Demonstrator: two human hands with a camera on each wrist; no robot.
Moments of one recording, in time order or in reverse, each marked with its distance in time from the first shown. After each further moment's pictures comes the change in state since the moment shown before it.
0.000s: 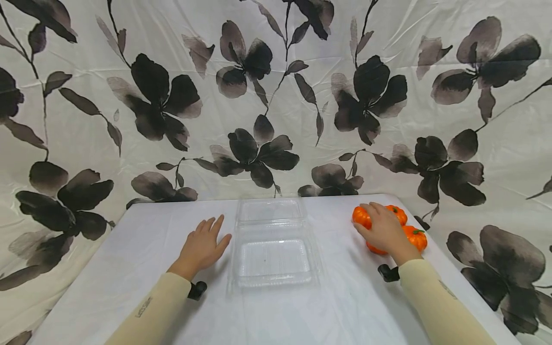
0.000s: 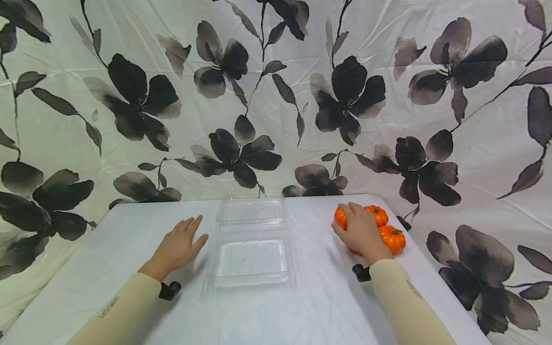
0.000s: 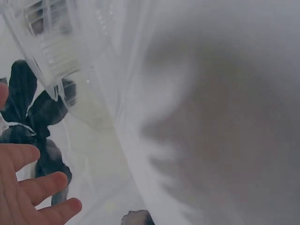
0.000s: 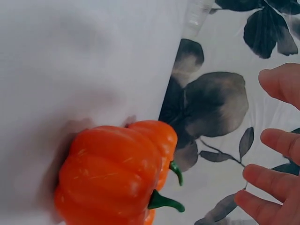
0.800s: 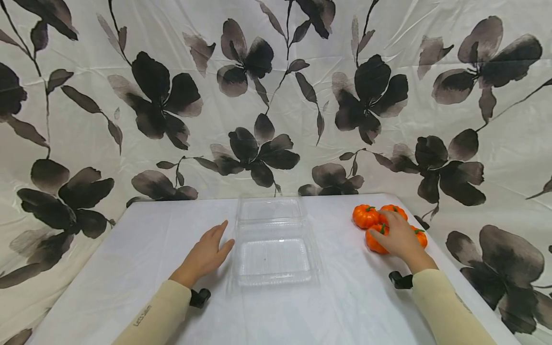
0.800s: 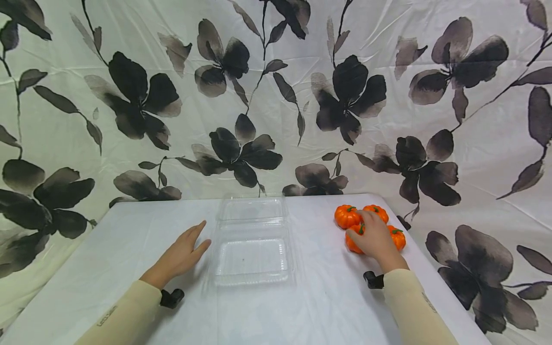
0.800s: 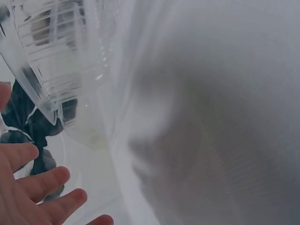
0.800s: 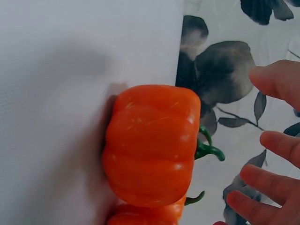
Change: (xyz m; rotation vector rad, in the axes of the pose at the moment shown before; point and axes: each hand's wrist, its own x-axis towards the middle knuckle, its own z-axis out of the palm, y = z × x) left_hand -0.014 0.007 0.008 -0.238 -0.060 -0.010; right_hand -0.023 0.031 0.001 0.173 -0.043 0.140
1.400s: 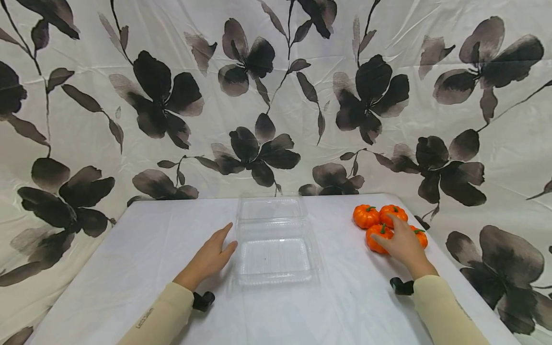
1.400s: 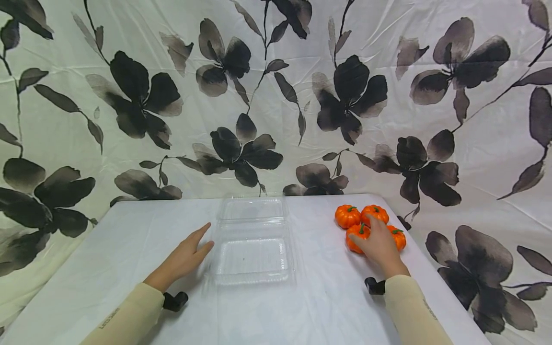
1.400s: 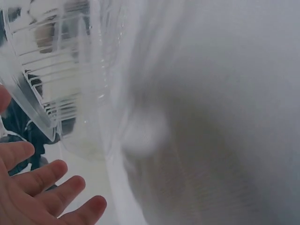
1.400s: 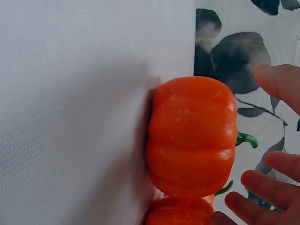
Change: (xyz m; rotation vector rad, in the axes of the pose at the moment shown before) left_hand 0.000 0.005 0.010 -0.123 -0.048 -0.048; right_hand -0.003 0.014 0.011 0.049 -0.014 0.144
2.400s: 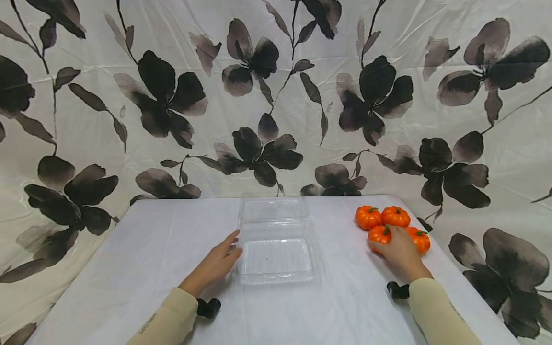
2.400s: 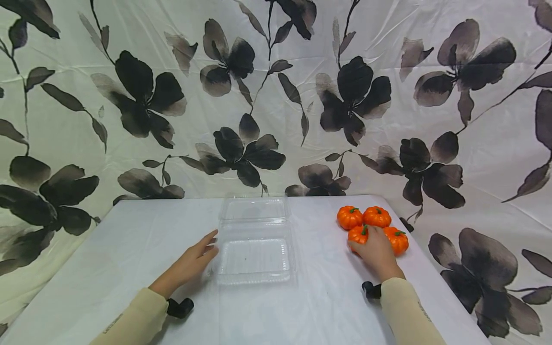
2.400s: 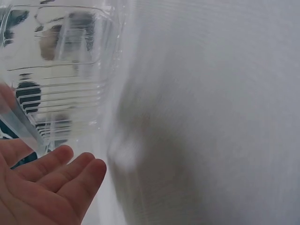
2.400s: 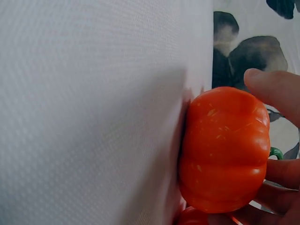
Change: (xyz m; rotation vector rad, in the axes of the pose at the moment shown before) left_hand -0.009 0.004 0.015 -0.209 -0.056 -0.070; right_hand -0.001 -0.001 0.021 -0.012 -0.075 0.088
